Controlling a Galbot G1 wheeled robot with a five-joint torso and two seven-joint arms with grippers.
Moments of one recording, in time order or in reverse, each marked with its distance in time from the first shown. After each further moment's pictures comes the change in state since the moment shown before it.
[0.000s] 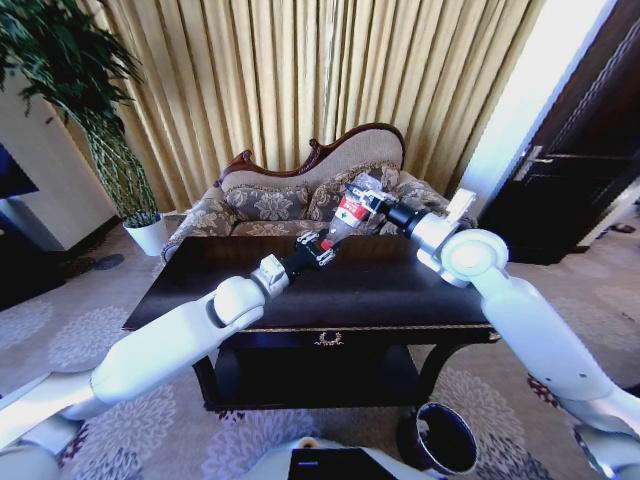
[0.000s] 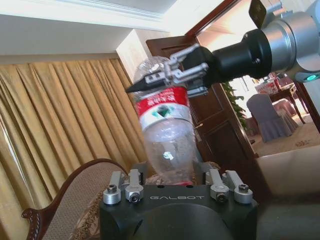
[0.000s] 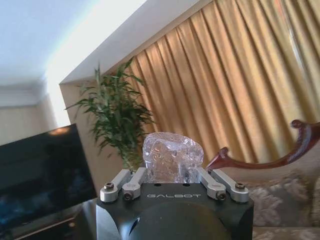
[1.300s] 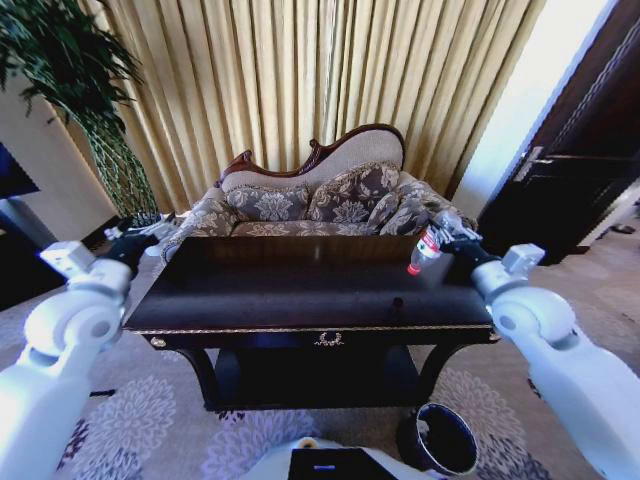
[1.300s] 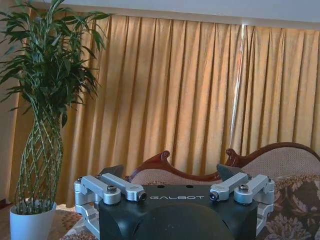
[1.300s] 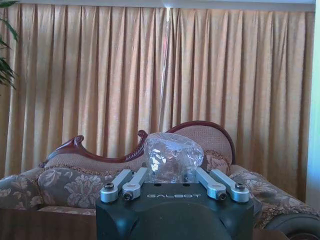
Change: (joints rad) left arm 0.891 -0.021 -1.319 -0.231 -0.429 0.252 -0.243; right arm -0.713 0.017 0.557 0.169 -0.544 0.059 0.127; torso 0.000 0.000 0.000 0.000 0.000
